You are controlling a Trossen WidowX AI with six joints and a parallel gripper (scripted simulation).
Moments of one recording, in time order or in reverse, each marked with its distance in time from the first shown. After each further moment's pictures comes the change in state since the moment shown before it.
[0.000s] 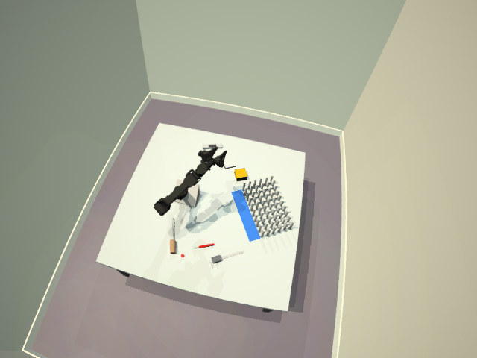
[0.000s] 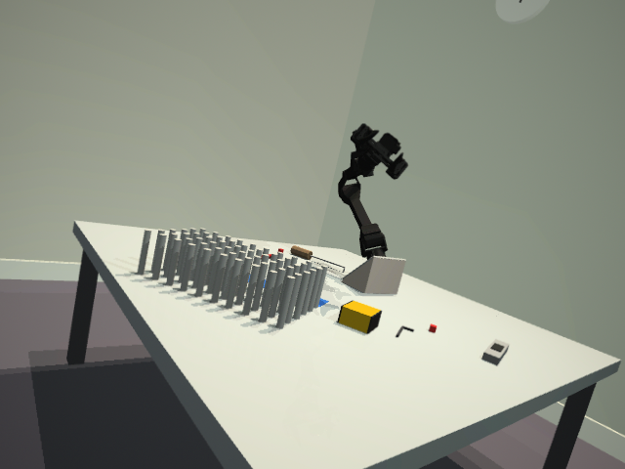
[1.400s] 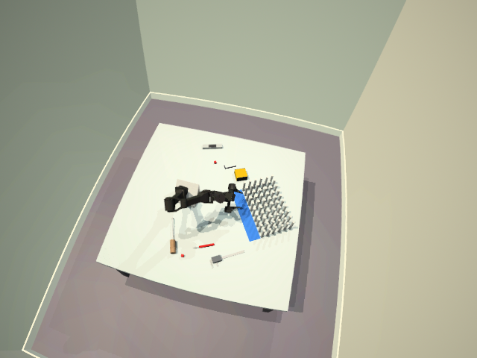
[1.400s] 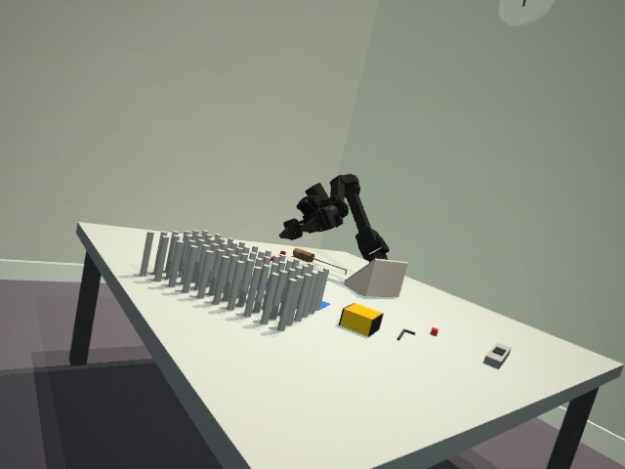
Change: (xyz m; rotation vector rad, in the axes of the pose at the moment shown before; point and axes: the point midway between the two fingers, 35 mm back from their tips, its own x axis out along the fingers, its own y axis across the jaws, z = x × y) arm -0.096 -0.042 -0.331 0.952 0.646 -0.837
